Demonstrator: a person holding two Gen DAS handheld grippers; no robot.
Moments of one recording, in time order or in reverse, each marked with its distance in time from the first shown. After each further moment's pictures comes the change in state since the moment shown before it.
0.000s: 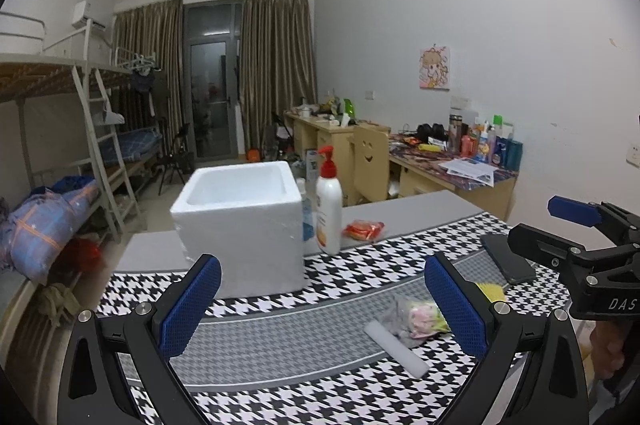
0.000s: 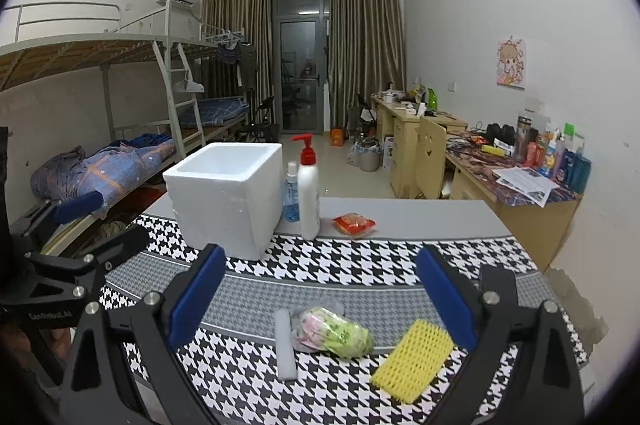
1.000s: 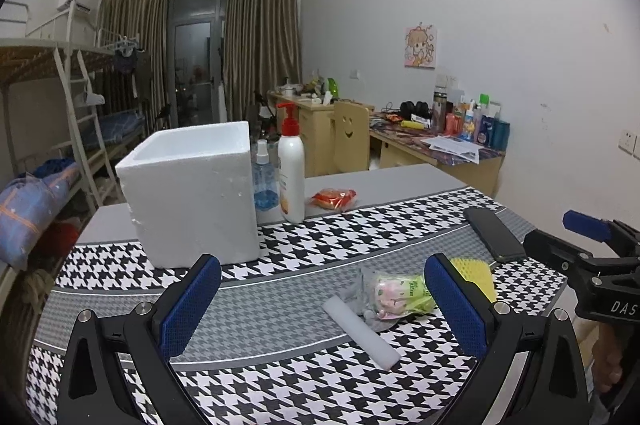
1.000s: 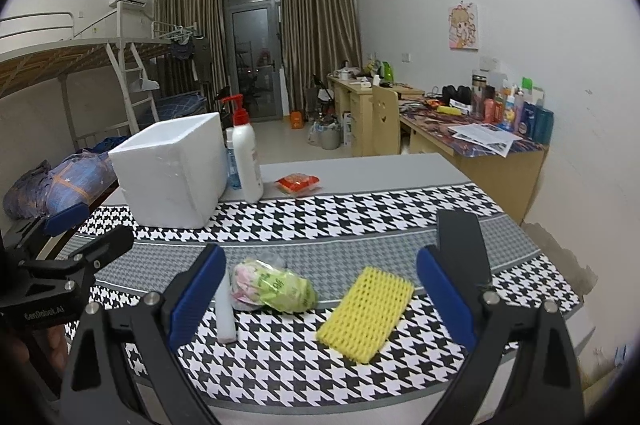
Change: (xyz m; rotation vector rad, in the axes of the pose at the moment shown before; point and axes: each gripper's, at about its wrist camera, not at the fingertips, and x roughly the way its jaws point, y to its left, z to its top) left arm 0.036 -0.032 -0.029 -0.012 0.068 -0.058; right arm 0.003 -0.048 -0.048 0.109 0.058 -0.132
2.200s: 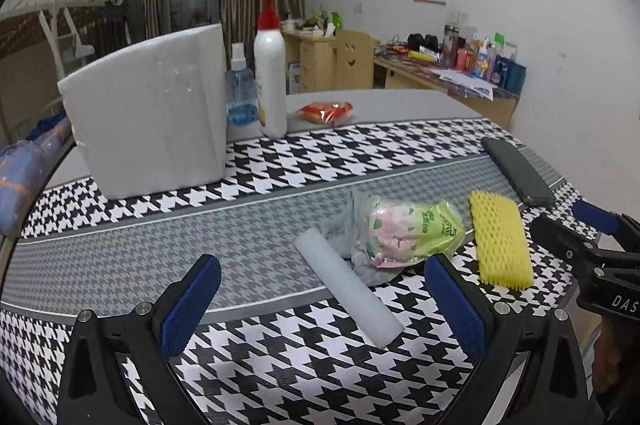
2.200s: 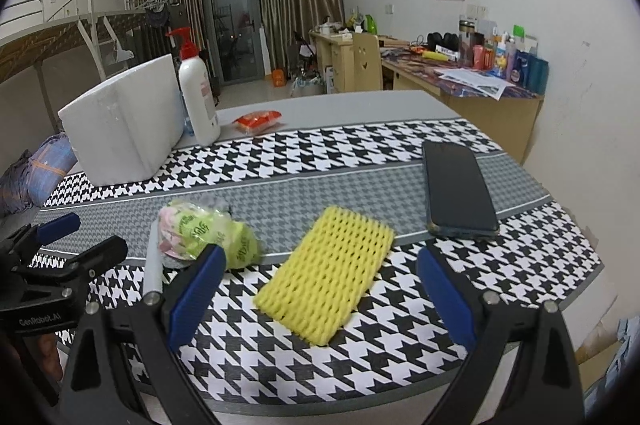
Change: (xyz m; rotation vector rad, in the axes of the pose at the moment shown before) left arm 0.083 -0.025 -0.045 -0.012 0.253 0.018; right arm 0.064 -0.039 -0.038 0.042 0.166 -0.035
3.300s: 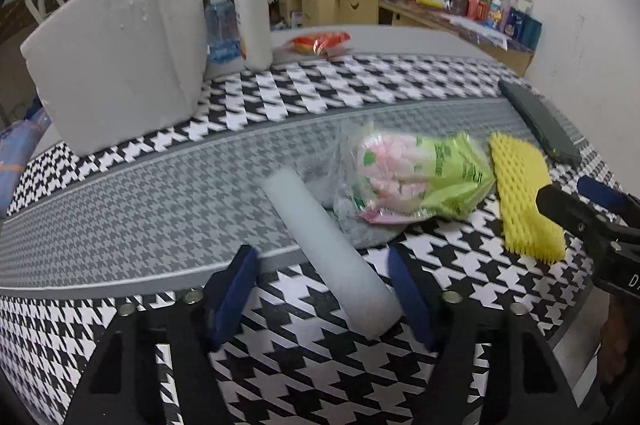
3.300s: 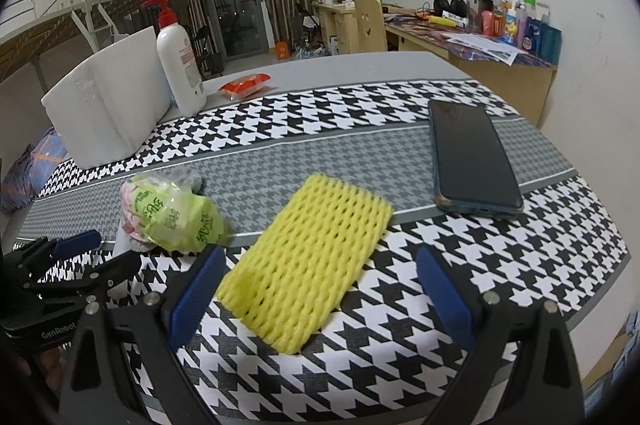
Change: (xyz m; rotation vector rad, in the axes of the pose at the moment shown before) left arm 0.046 -0.018 -0.015 0.010 0.195 0.038; right arm 0.040 -0.022 -0.007 0.025 0.112 0.043
